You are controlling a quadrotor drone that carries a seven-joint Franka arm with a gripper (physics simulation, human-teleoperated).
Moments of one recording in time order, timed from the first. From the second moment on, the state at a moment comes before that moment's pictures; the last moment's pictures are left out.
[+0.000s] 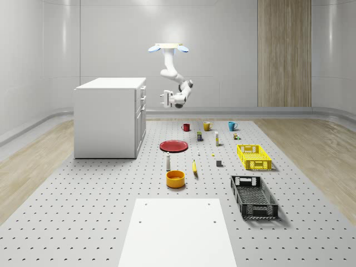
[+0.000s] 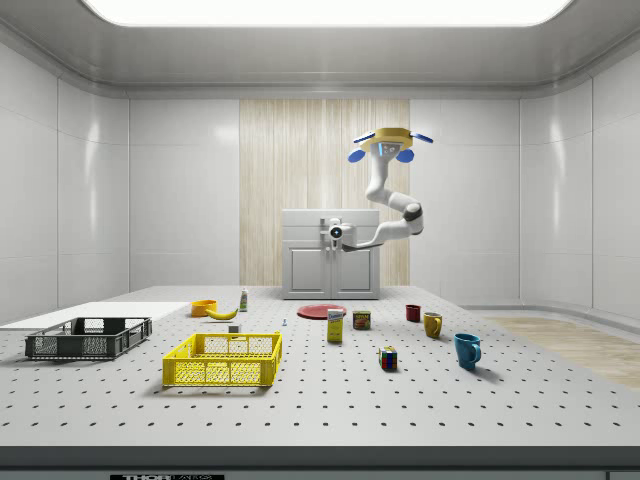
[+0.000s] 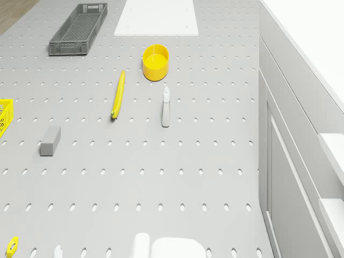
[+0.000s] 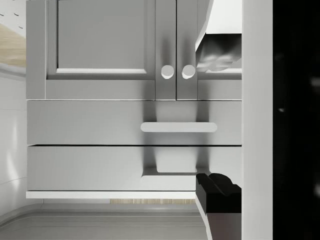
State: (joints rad) arm 0.76 -1.15 -0.73 -2.58 0.91 1.97 0.80
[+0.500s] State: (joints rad) arm 0.81 -1.11 -0.62 -2.62 1.04 2.09 0.75
